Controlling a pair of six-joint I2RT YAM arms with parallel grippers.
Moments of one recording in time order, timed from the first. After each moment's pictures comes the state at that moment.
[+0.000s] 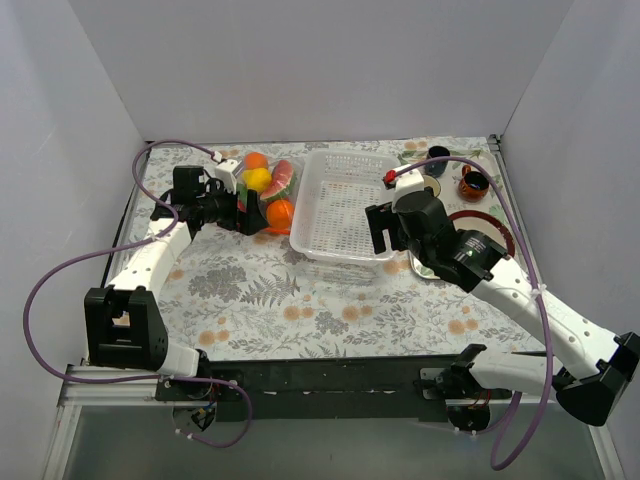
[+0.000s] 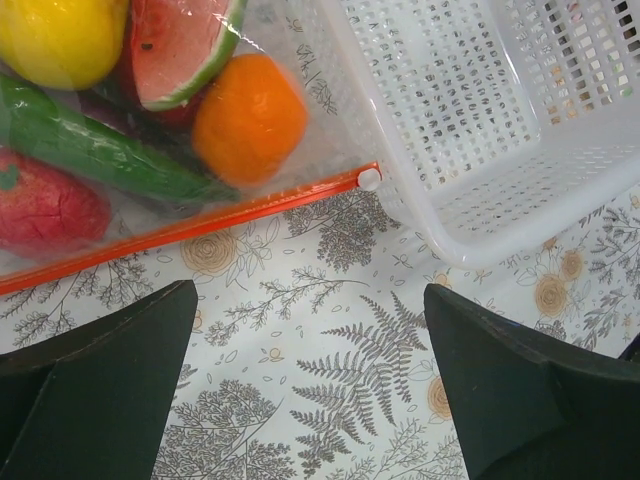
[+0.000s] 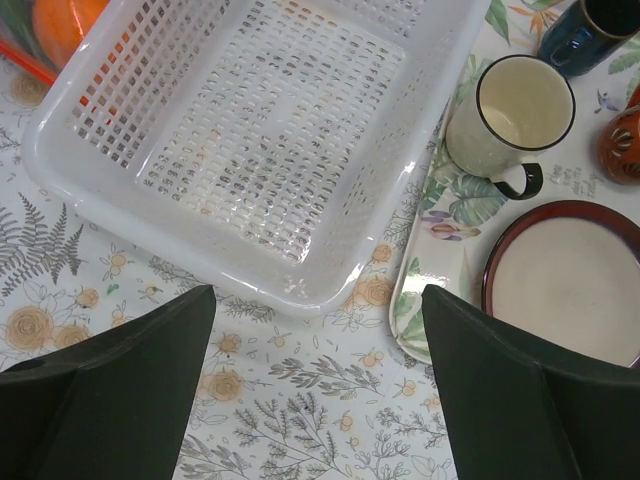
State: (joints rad) left arm -0.07 1.42 1.07 -0.38 0.61 0.10; right arm 0.82 1.10 1.16 -0.64 0.43 0.18
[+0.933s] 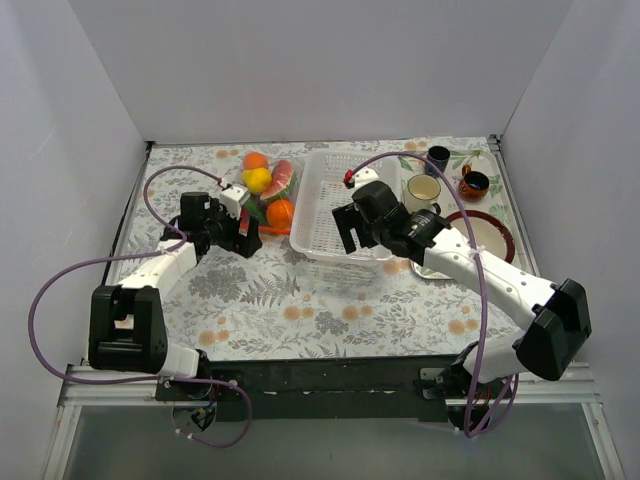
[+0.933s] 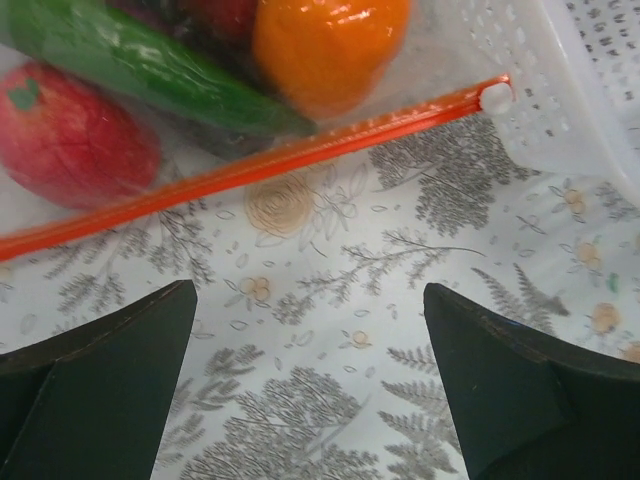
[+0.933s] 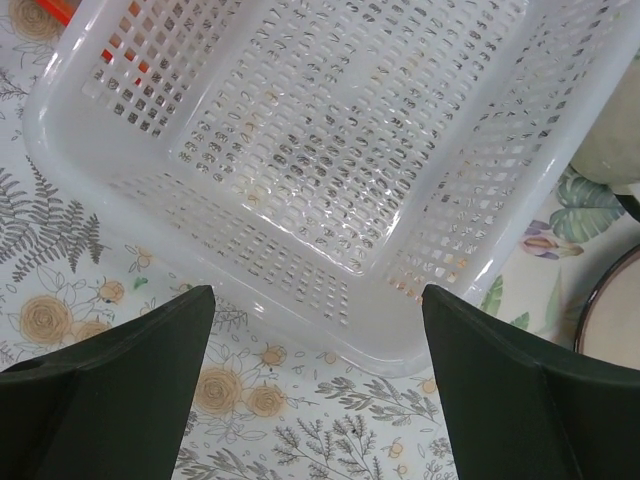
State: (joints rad) left arm -0.07 1.41 0.82 -0.16 0.48 0.24; right arm 0.82 1.40 1.24 -0.60 0.31 0.21
